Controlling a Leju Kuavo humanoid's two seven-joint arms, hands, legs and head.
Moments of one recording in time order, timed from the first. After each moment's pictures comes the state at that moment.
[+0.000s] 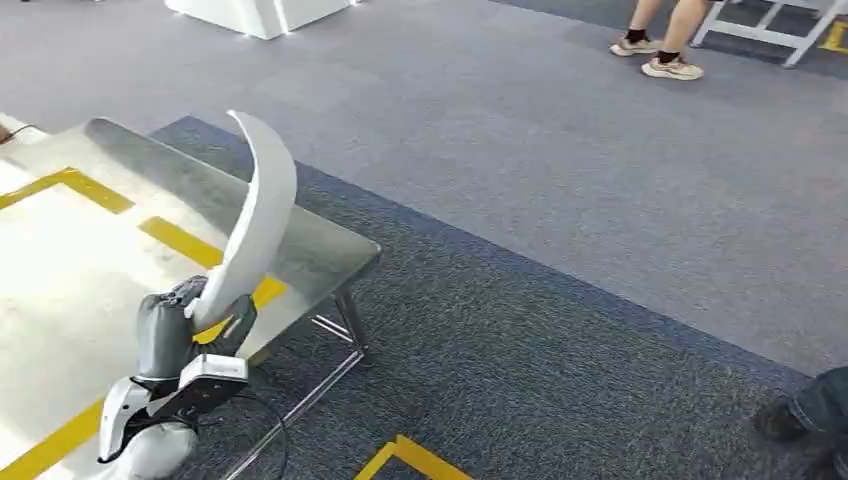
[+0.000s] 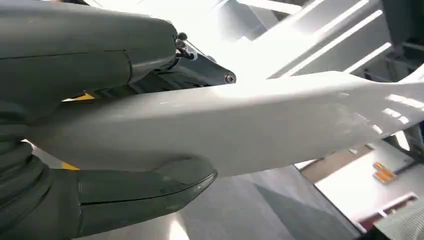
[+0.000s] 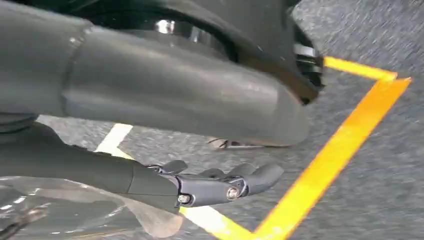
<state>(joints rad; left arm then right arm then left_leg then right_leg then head) -0.10 0.11 -0.42 -1.51 -0.69 0.62 -0.27 -0.01 0.15 -1.34 0.00 1.19 -0.04 -0.44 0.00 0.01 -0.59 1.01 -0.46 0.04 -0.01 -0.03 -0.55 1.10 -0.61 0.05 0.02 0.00</state>
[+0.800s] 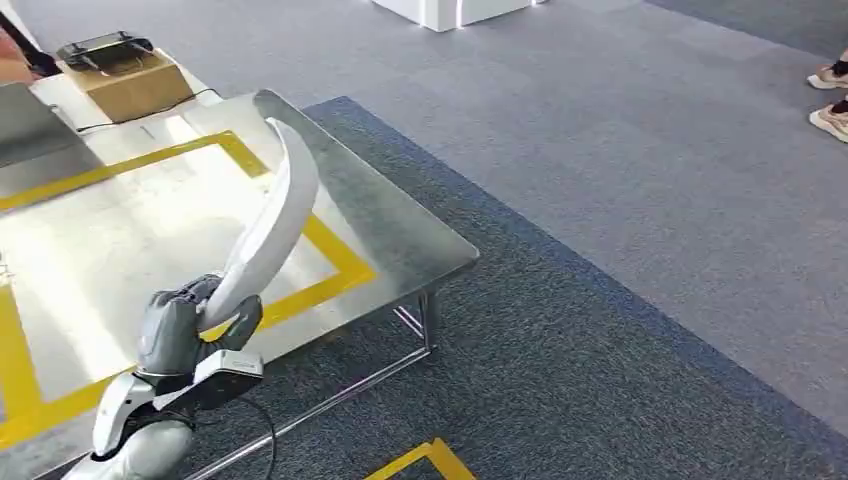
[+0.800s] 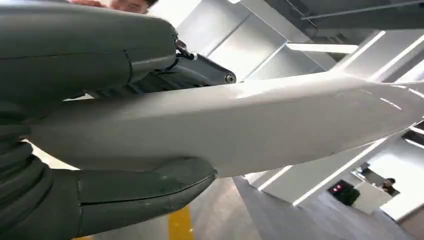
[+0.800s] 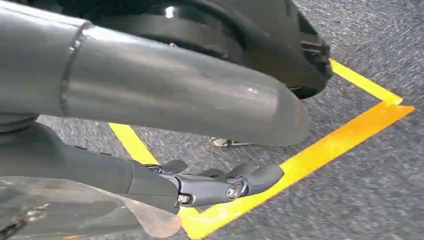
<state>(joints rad) -0.10 0.14 -0.41 -1.52 -0.77 0.56 -0.21 0.00 0.15 -1.32 0.00 1.16 -0.04 -0.44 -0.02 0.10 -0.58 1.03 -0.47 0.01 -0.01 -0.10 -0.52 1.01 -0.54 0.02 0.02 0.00</state>
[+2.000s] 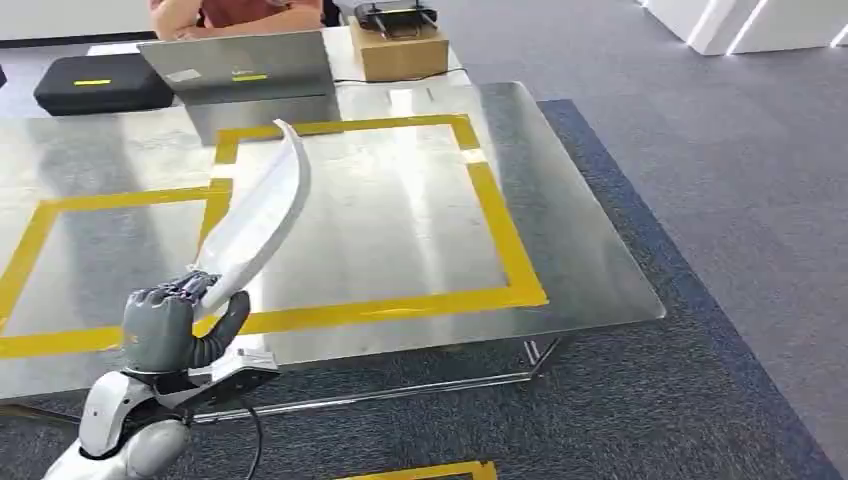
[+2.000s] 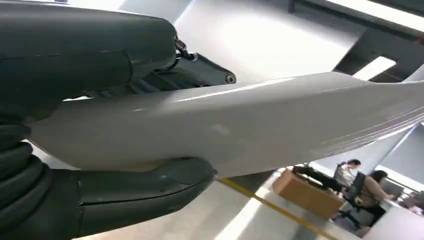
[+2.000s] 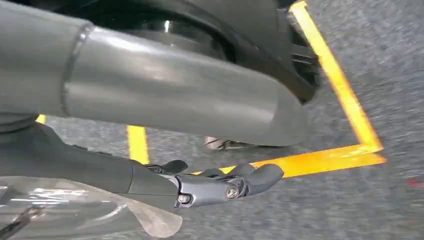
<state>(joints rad) -0.10 0.16 -0.41 -1.52 -0.99 0.62 -0.10 0.00 0.15 -1.28 0.00 1.11 -0.04 -0.44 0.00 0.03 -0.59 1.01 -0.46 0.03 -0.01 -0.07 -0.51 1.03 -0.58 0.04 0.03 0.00</state>
